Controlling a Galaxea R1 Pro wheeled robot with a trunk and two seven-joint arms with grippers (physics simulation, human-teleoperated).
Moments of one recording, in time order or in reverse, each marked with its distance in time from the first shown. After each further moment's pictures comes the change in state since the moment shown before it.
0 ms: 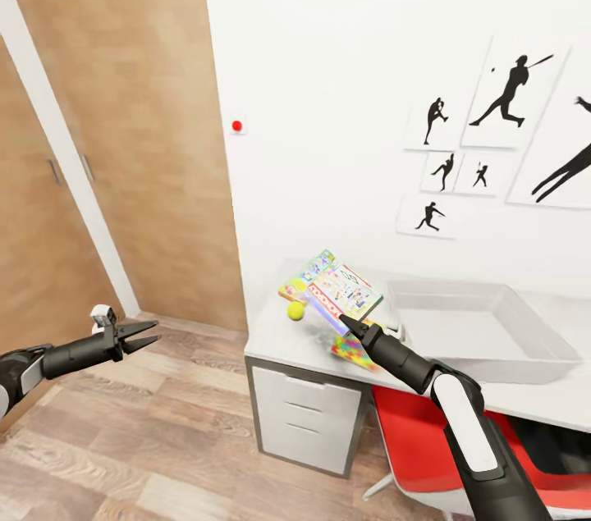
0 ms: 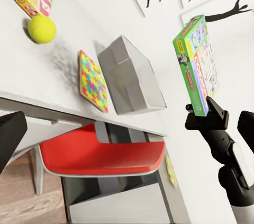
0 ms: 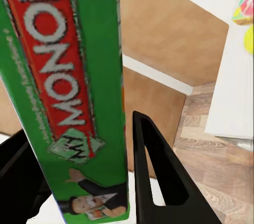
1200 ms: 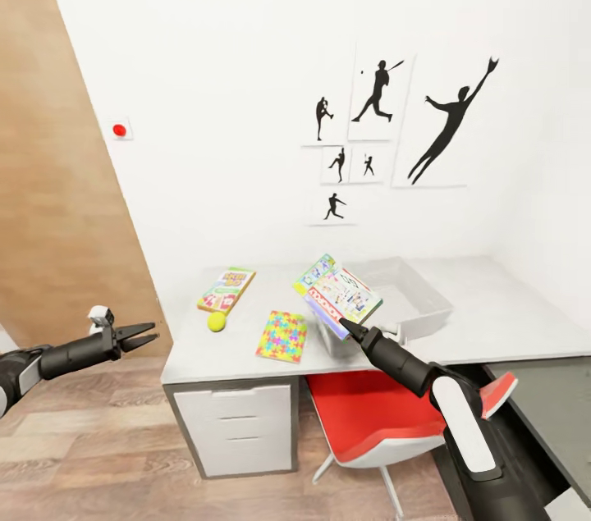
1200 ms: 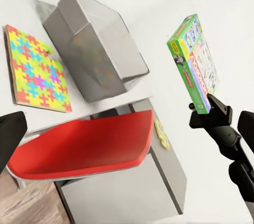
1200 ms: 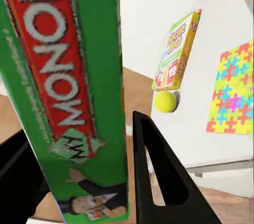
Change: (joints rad) left arm 0.001 0.005 0.000 -0.001 0.004 -0.075 0.000; right arm 0.000 0.000 -0.001 0.029 0.002 -0.006 -0.001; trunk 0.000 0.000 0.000
